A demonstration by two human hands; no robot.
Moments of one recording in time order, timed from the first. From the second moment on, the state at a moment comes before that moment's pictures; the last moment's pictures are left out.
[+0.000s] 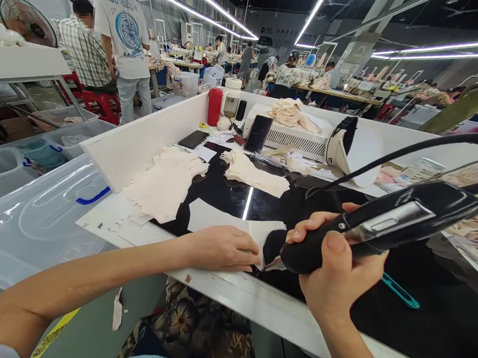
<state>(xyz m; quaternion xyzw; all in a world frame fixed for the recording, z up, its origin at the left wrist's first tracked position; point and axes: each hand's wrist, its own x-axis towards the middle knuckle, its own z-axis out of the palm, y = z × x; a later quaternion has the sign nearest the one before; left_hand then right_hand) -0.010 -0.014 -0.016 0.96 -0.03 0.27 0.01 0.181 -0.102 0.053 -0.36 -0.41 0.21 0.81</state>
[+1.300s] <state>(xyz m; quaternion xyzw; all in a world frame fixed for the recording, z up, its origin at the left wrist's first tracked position) -0.012 -0.016 -0.015 0.97 -0.02 0.26 0.02 0.179 -0.095 0.055 -0.37 -0.41 0.19 0.81</state>
